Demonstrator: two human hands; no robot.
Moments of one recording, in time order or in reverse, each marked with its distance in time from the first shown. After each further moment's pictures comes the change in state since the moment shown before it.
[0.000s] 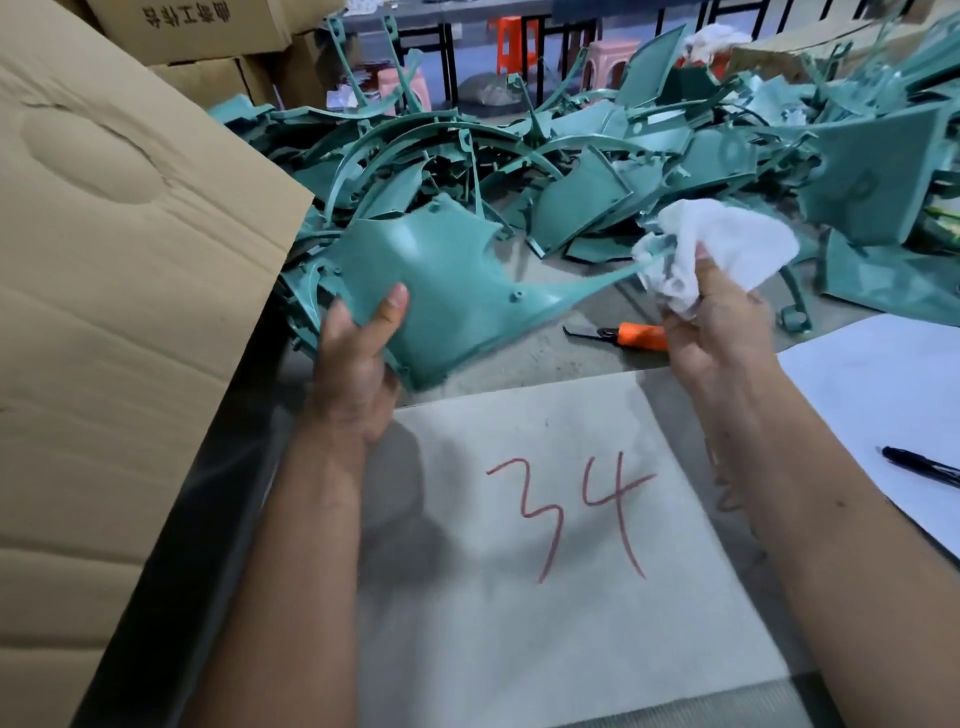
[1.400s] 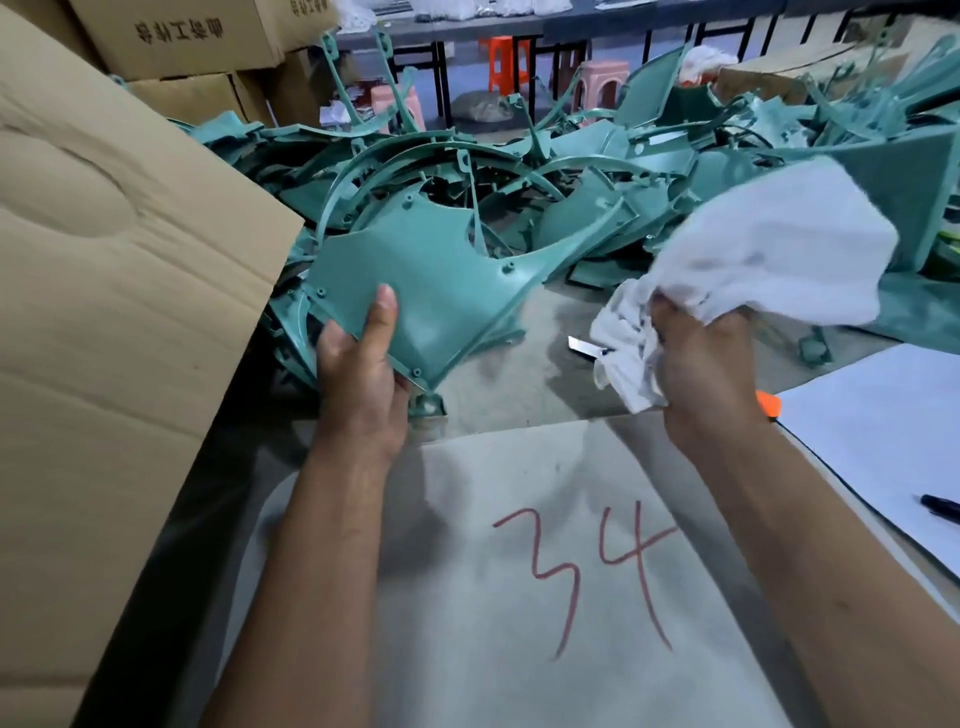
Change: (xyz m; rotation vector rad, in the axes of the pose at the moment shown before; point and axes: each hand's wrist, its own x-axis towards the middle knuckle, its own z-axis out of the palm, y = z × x) left_hand 0.023 -0.005 0.019 -0.090 0.177 0.068; right_hand -0.017 0.018 0.000 -0.557 -0.262 -0.211
